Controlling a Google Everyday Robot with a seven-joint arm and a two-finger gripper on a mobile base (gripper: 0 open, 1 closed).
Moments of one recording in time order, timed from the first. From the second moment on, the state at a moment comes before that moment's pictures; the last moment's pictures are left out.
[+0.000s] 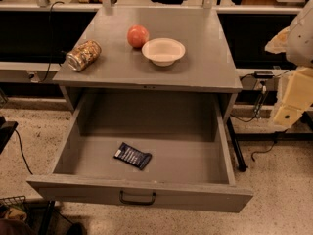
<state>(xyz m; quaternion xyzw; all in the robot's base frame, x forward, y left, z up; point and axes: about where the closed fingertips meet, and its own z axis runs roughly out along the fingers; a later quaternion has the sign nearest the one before) 0.438 -0.217 0.976 -0.60 0.78 -0.03 0.16</state>
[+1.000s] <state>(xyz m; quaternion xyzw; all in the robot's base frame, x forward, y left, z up) 0.468 -0.099 0.860 -0.69 0.70 0.07 0.17</state>
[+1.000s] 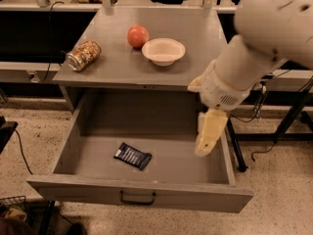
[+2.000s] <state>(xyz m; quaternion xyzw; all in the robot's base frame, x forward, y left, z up) 0.527 -0.043 0.834 -0.69 0.69 0.11 0.21</state>
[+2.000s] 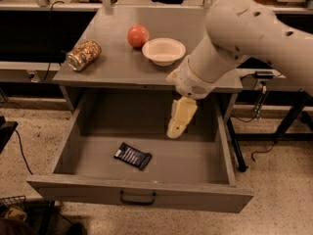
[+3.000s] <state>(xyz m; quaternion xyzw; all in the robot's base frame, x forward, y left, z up) 0.569 0.011 0.812 -0.63 0.70 0.14 0.29</state>
